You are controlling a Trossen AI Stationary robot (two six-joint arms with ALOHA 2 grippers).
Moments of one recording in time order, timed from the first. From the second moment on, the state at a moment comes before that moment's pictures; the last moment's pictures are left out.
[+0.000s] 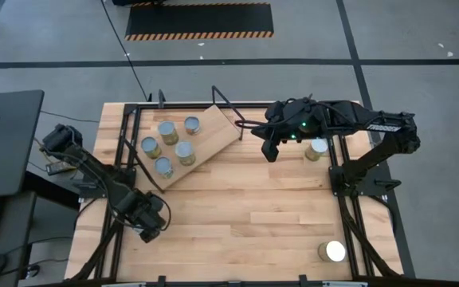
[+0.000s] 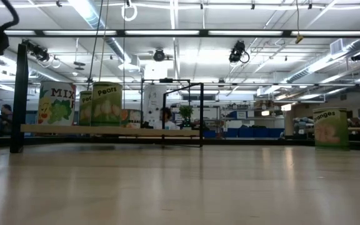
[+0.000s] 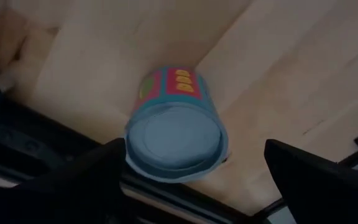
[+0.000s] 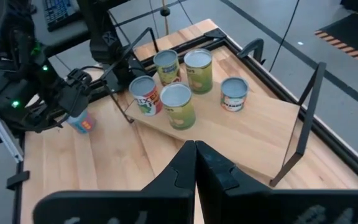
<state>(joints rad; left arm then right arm) -0.71 1.34 0.85 -1.01 0.21 -1.37 0.04 1.41 1.71 -0.88 0.28 0.39</state>
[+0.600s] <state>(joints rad) -0.74 1.34 0.70 -0.91 0.23 -1.43 0.10 1.41 1.71 -0.88 0.26 0.45</state>
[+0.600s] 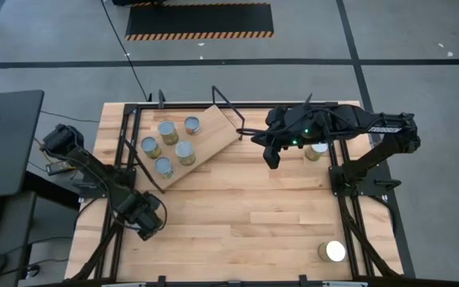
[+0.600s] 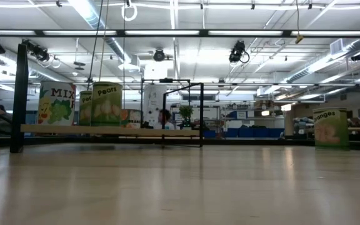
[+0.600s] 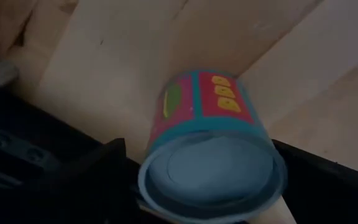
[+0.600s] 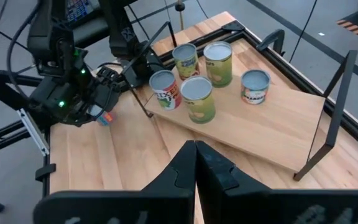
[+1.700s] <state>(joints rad) -0.47 1.34 1.55 -1.09 -0.14 -1.02 -0.13 1.36 1.73 -0.88 0.26 -0.22</state>
